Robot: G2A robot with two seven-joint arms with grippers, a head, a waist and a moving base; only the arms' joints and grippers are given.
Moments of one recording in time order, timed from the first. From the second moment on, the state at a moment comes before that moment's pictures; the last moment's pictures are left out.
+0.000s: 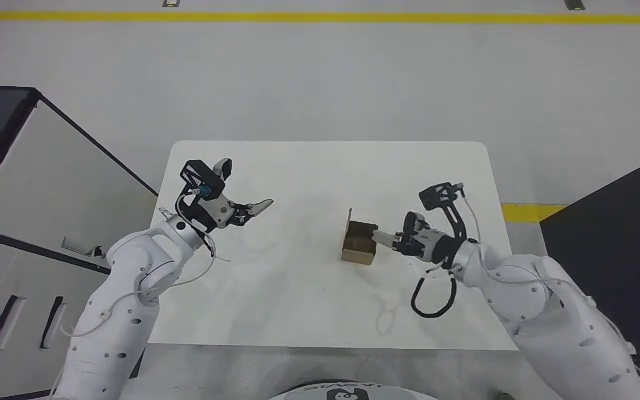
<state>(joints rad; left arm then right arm) 1.55 -1.04 -1.49 -1.85 1.22 -0.52 -0.10 -1.62 -0.85 1.35 -2.12 -0.37 0.00 0.72</state>
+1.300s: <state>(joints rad) 1.55 -1.04 -1.49 -1.85 1.22 -0.52 -0.10 -1.13 -0.86 1.18 -1.87 -0.36 -0.53 1.16</state>
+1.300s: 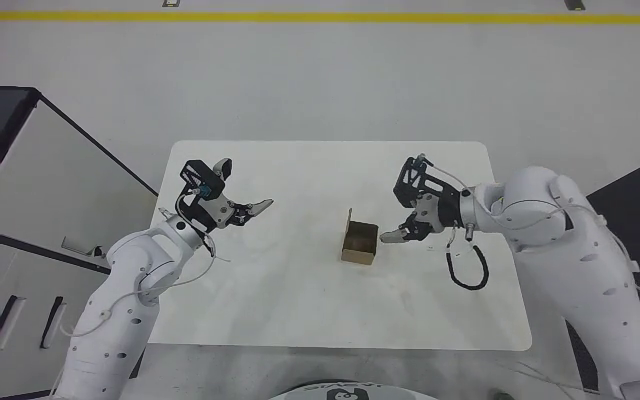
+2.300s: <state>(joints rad) 1.57 -1.04 -1.39 -1.81 1.28 -0.57 -0.09 -0.94 -0.92 0.95 -1.64 -0.52 -0.54 1.09</state>
